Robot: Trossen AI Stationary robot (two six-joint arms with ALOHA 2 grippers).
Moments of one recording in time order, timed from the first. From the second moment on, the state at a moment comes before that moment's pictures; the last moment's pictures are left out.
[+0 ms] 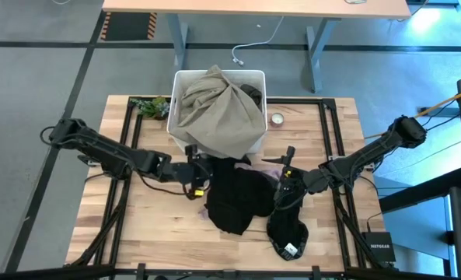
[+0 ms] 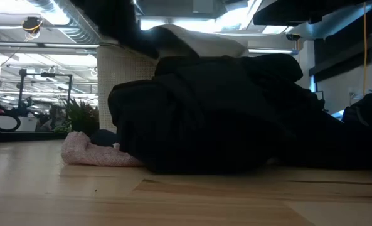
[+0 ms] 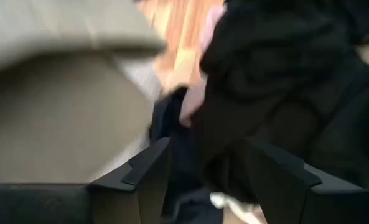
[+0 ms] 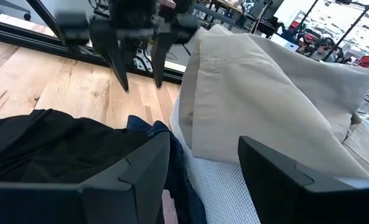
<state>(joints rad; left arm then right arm) -0.26 1.35 0.89 -0.23 -0.53 -0.05 0.47 1.16 0.58 0.30 0.79 -0.18</state>
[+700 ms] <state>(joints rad) -0.09 1.35 0.76 0.50 -0.58 0.20 0.47 1.16 0.58 0.30 0.79 -0.18</state>
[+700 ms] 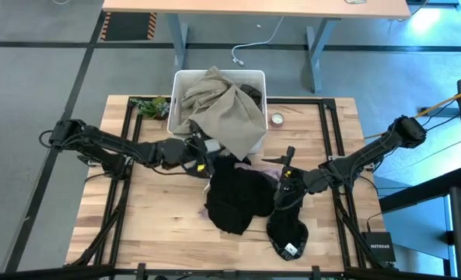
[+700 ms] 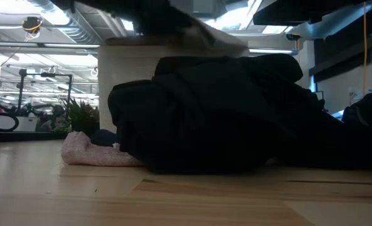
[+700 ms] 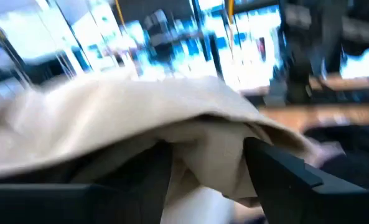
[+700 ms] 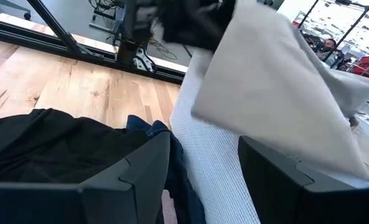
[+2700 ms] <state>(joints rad) -0.10 1.08 0.79 -0.07 -0.16 -0.10 0.45 1.16 0.58 0.29 0.77 -0.16</state>
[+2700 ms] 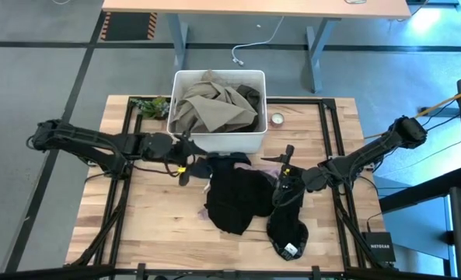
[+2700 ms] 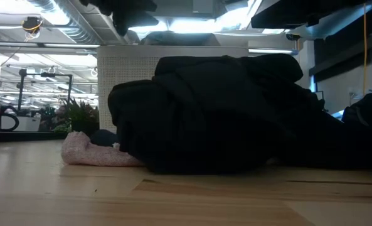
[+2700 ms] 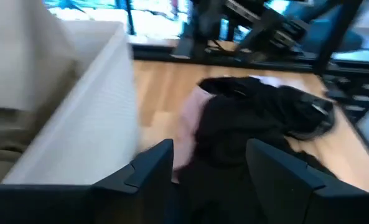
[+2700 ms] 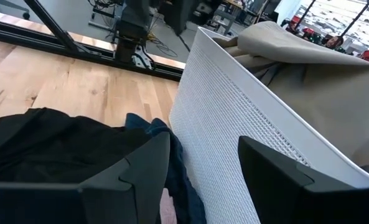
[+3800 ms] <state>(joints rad) -0.14 1.20 0.79 0.03 -0.11 -0.02 0.45 1.16 0.58 0.26 0.70 -0.08</state>
